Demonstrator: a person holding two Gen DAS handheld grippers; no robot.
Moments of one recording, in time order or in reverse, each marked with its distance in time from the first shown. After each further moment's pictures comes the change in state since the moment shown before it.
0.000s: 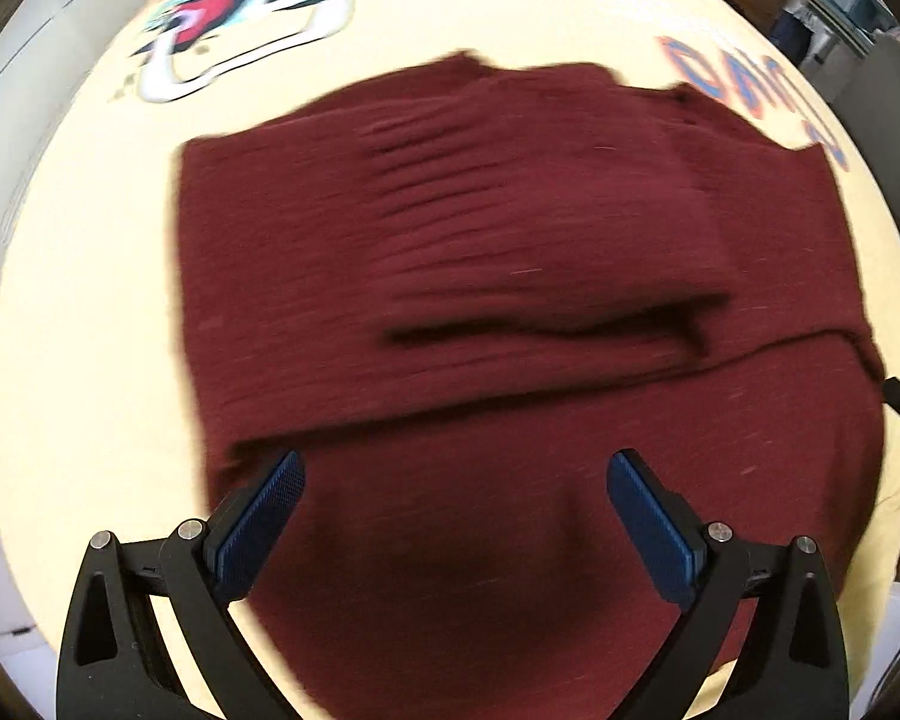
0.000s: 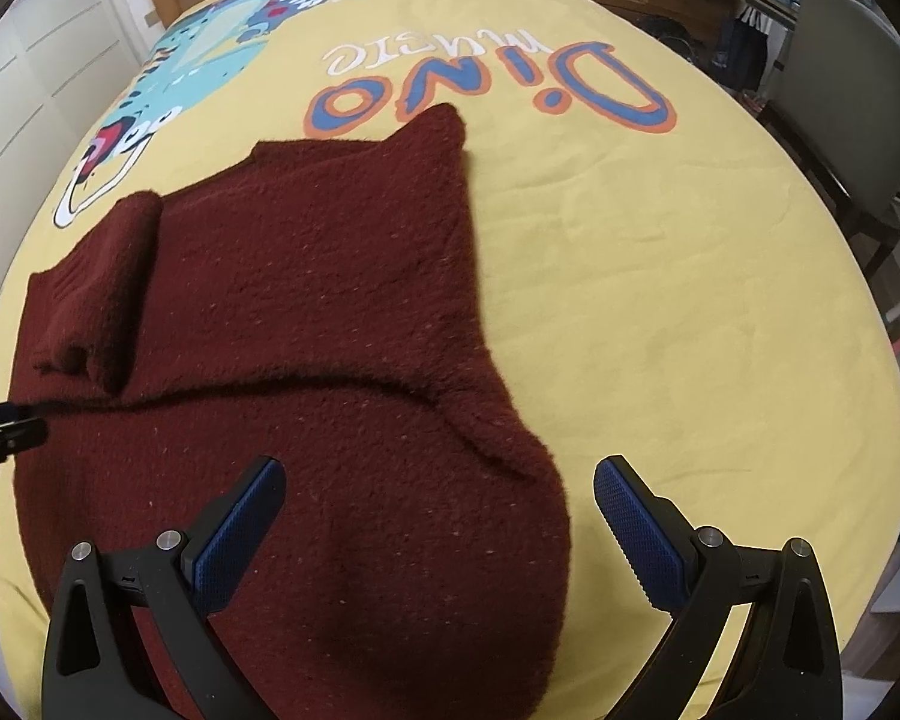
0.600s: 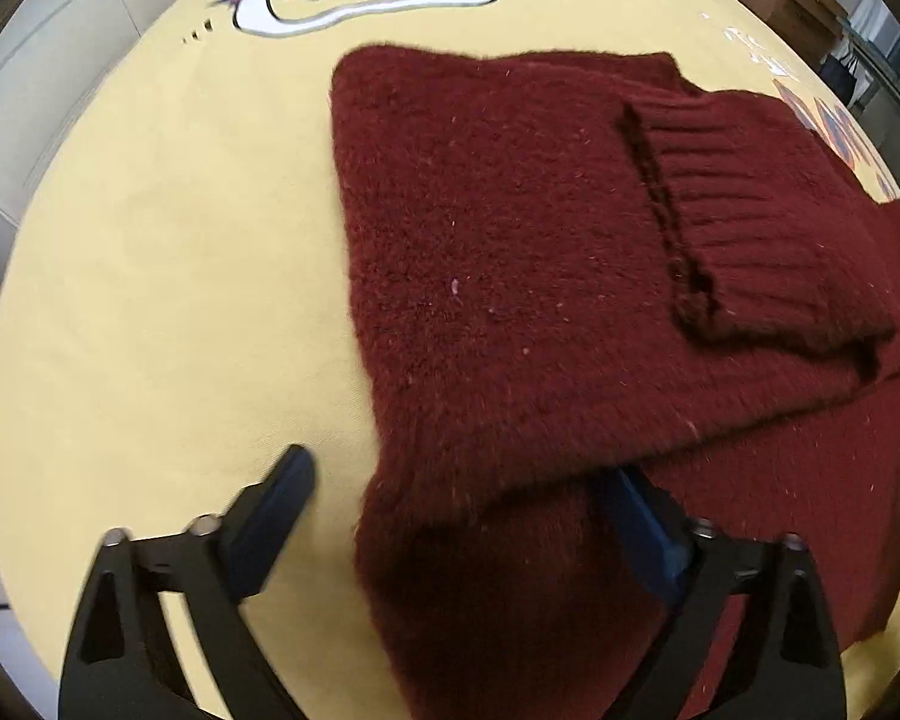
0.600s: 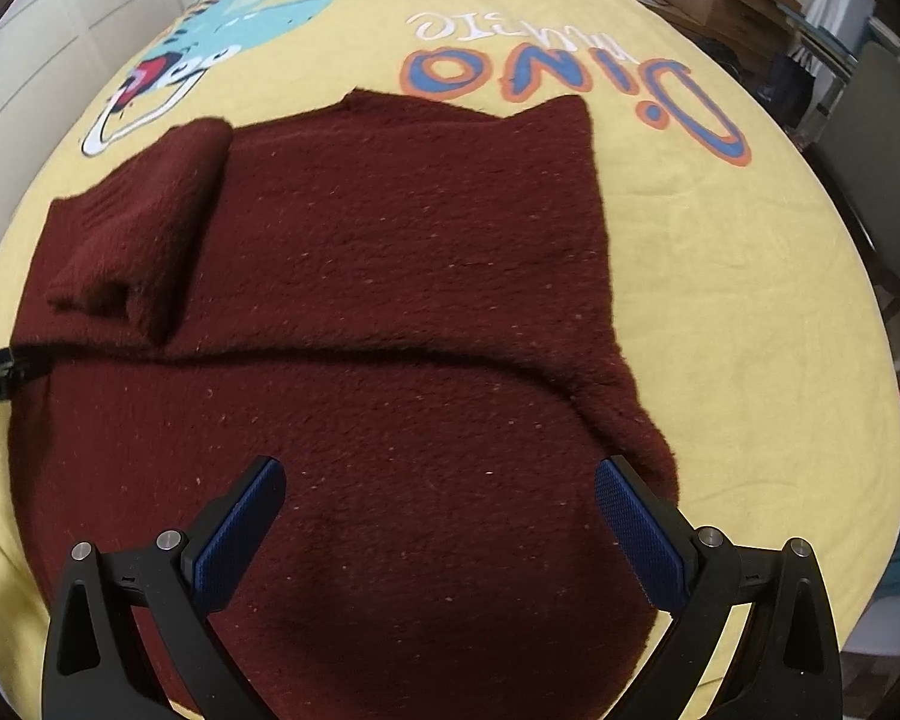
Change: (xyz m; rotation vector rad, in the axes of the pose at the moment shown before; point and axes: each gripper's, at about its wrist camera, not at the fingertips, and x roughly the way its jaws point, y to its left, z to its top) left arm 0.045 0.071 -0.012 -0.088 -0.044 0.006; right arm 0.011 0.067 -0.004 -0.130 0.046 -0.022
